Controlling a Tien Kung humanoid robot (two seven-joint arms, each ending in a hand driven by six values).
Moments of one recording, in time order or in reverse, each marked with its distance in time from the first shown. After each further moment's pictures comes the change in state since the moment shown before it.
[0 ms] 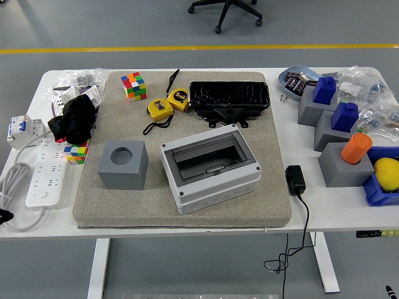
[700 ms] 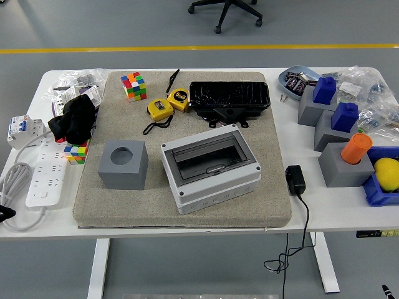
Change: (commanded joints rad) left arm -0.010 0.002 0.011 -0.011 0.004 -0.017 0.013; right arm -0.002 -0.005 -0.092 0.008 0.080 0.010 0.004
